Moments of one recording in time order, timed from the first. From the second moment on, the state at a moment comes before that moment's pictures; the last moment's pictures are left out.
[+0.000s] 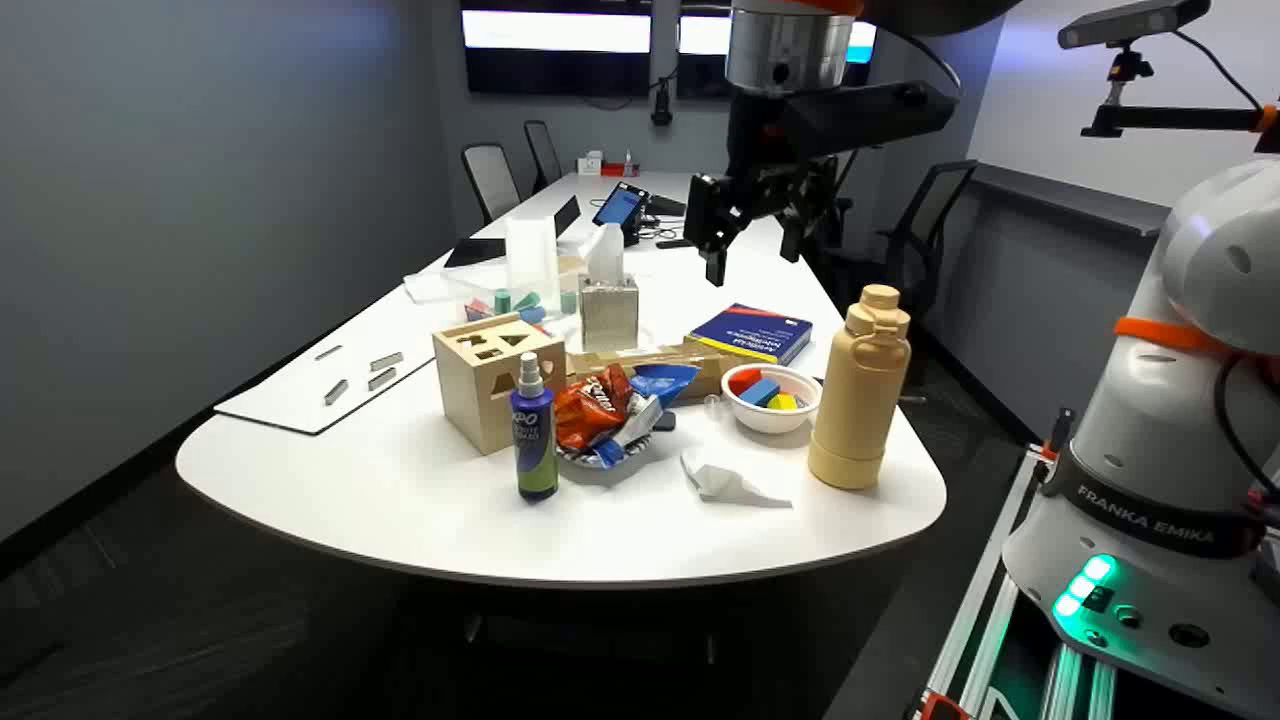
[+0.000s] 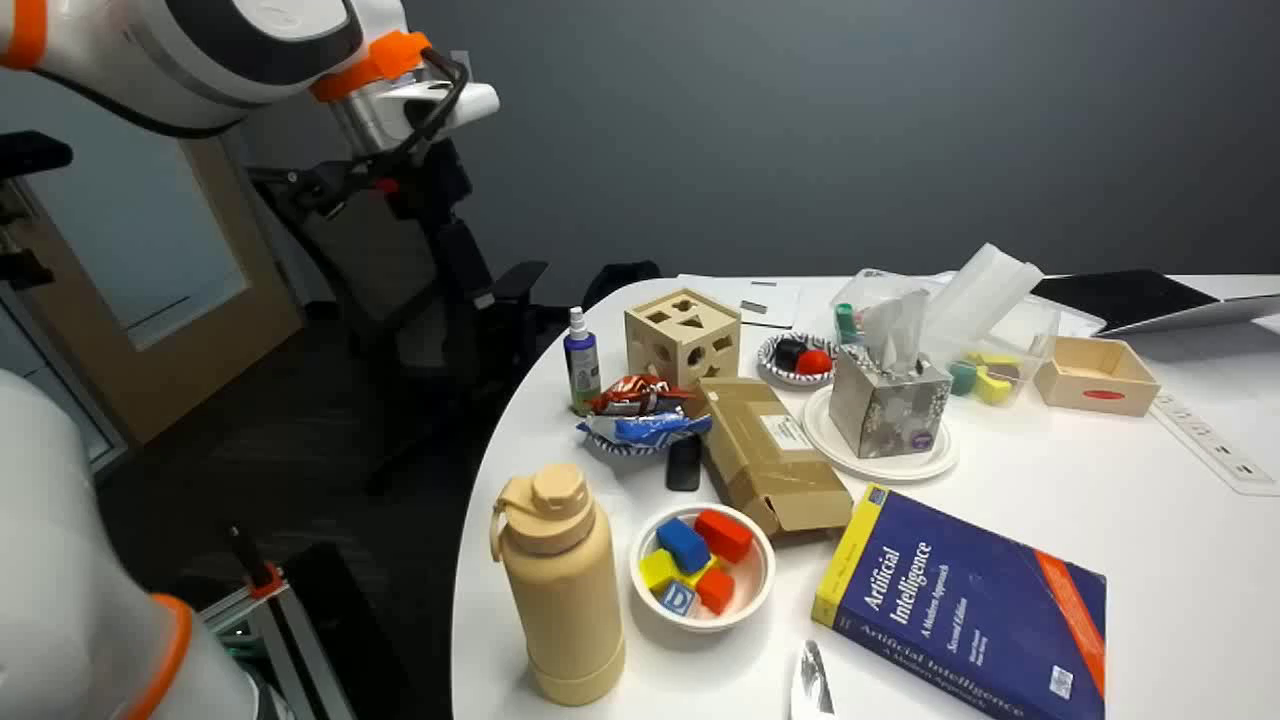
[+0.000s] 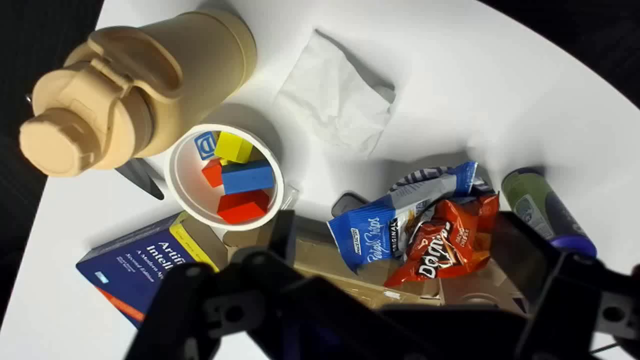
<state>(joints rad) 0.02 -0.71 0.46 -2.70 0.05 2.12 0.67</state>
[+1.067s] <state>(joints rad) 0.01 -0.33 0.39 -2.77 0.05 2.64 0.85</state>
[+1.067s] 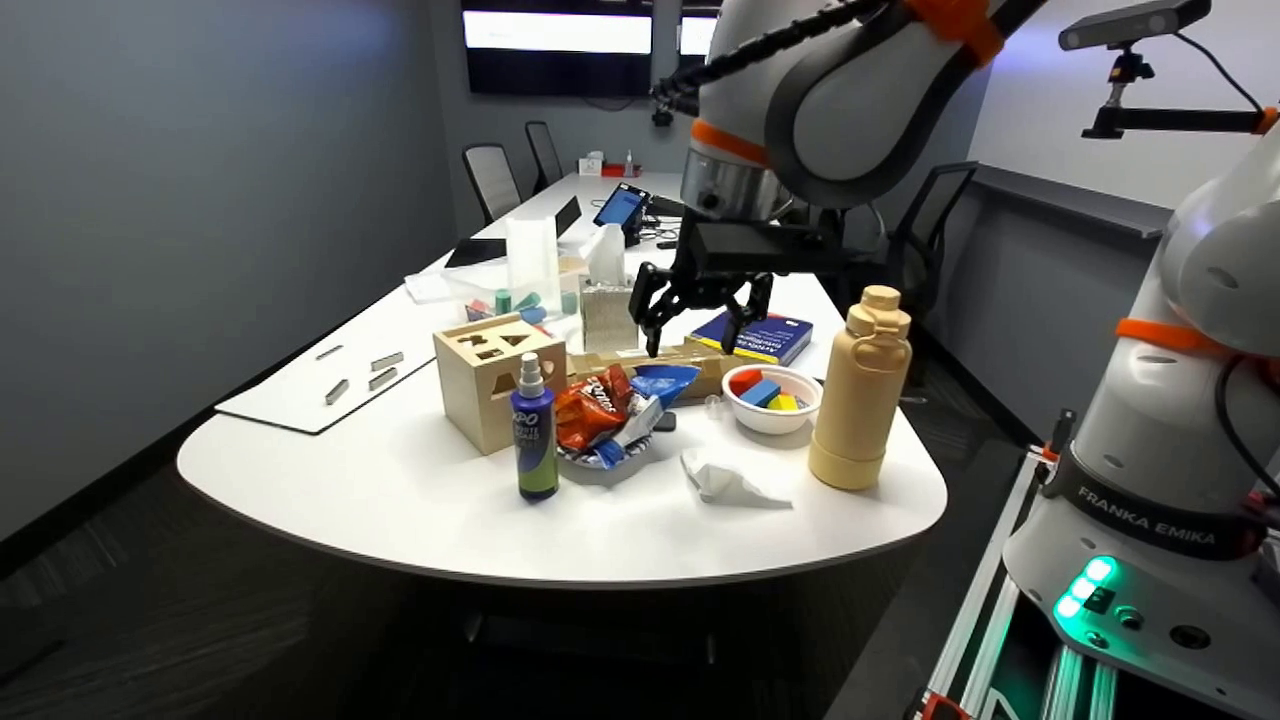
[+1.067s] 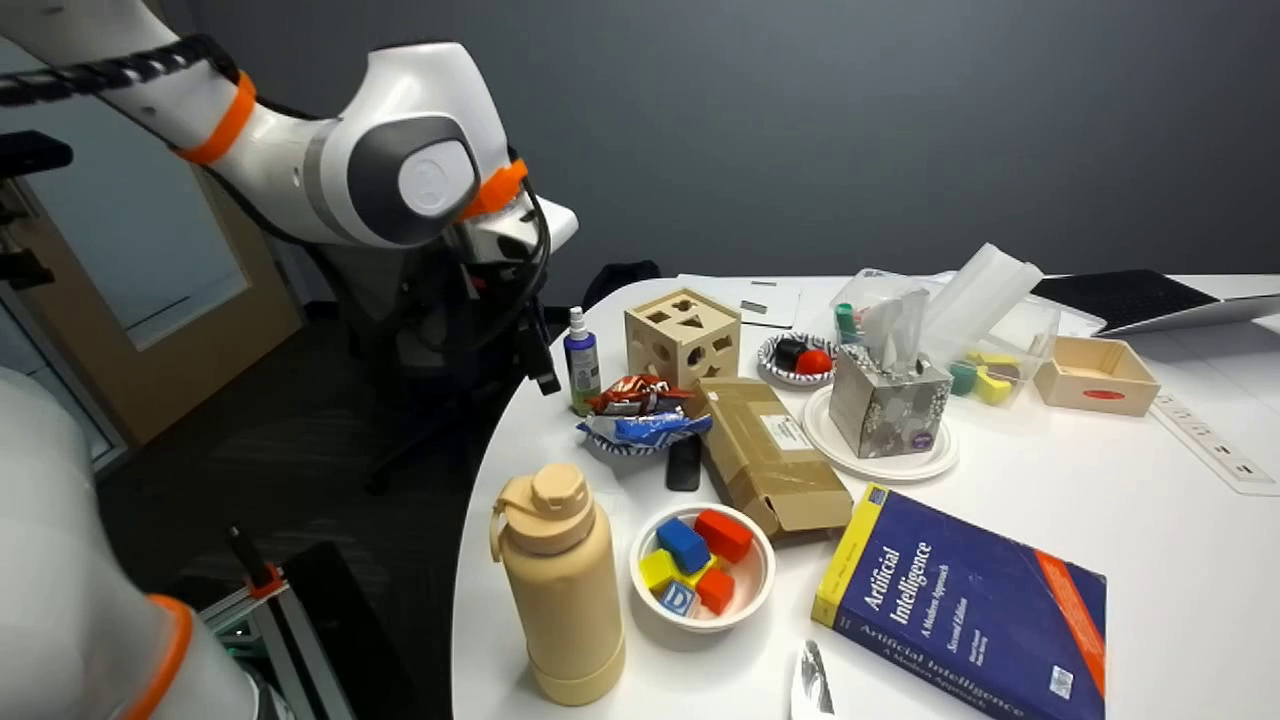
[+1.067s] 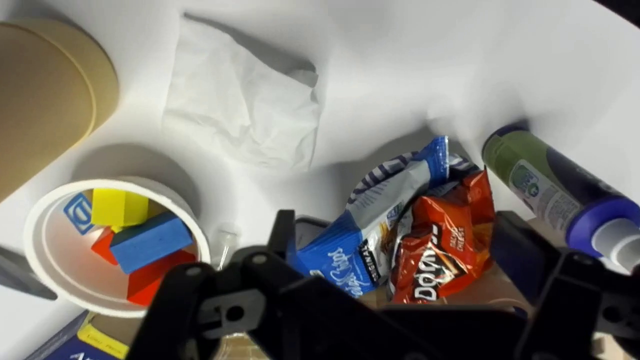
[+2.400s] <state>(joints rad) 0.23 0.21 0.20 -2.77 0.40 3.26 0.91</state>
